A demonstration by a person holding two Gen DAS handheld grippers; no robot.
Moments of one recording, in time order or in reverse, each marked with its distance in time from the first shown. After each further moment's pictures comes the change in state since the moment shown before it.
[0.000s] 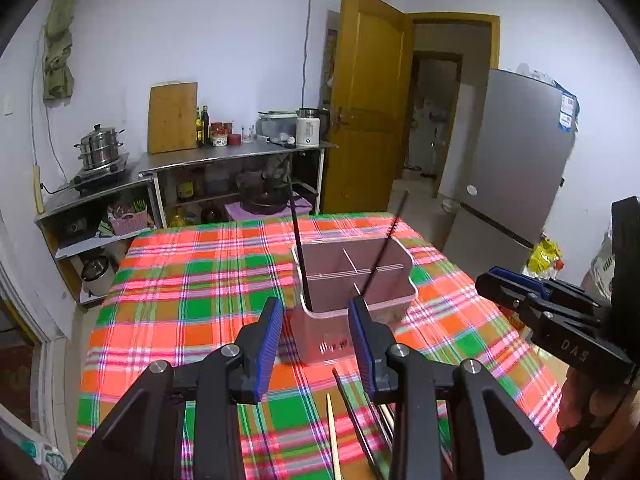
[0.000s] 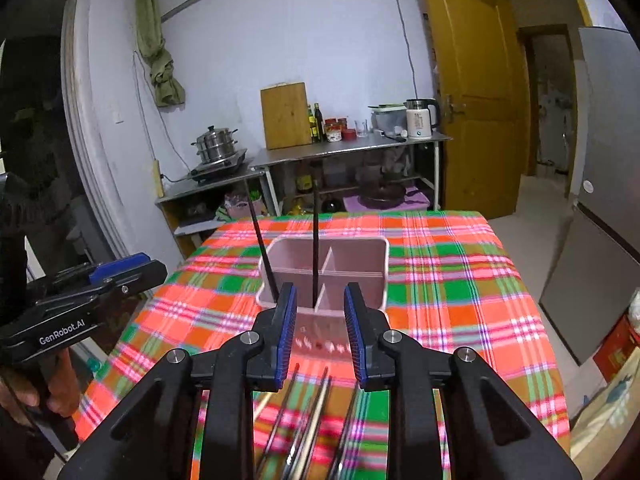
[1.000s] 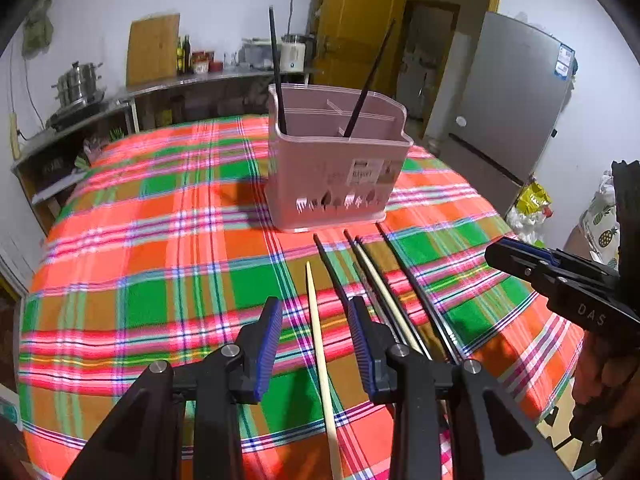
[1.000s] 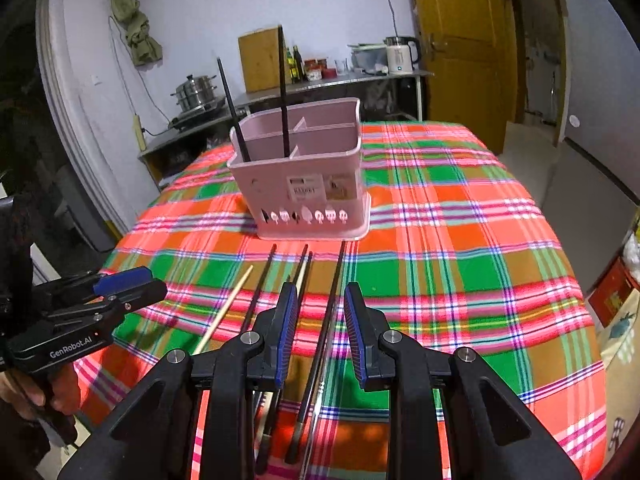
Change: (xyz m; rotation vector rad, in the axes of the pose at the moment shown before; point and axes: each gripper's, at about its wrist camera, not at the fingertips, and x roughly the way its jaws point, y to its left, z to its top) left arm 0.049 -0.002 -0.119 -0.020 0.247 -0.071; right arm 0.007 -0.013 -0.106 0.053 0.194 -0.046
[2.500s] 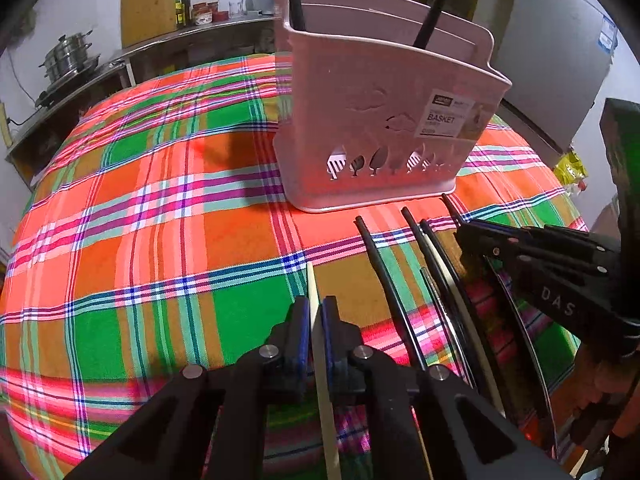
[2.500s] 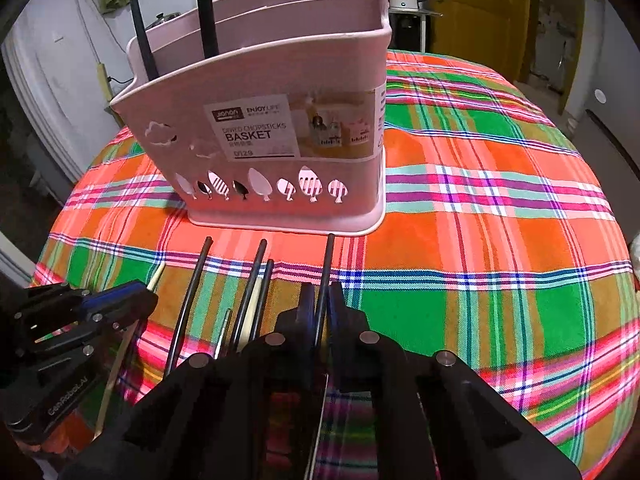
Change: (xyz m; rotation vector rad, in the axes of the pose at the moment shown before) left arm 0.108 0.017 0.028 0.002 0.185 0.080; right arm 0.137 -0.011 0.026 -0.009 0.229 -0.052
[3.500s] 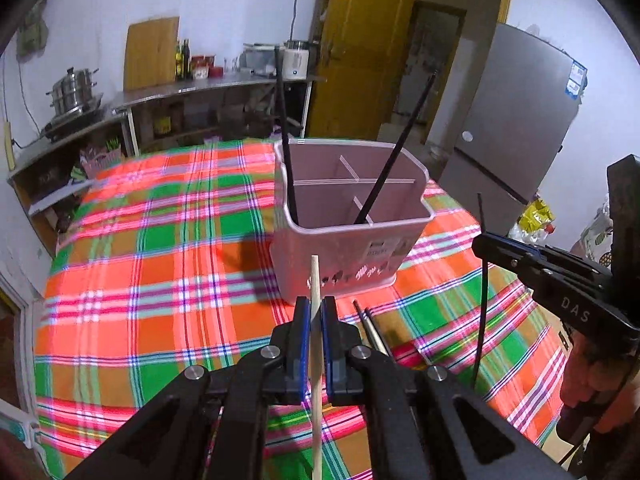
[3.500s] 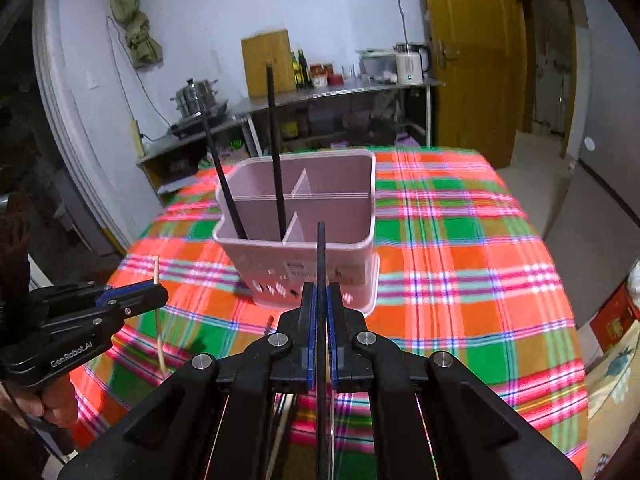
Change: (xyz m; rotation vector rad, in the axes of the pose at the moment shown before) left arm -0.116 0.004 0.040 -0.003 -0.213 -0.083; right arm -0.120 0.009 0.032 -0.021 -0.257 0.056
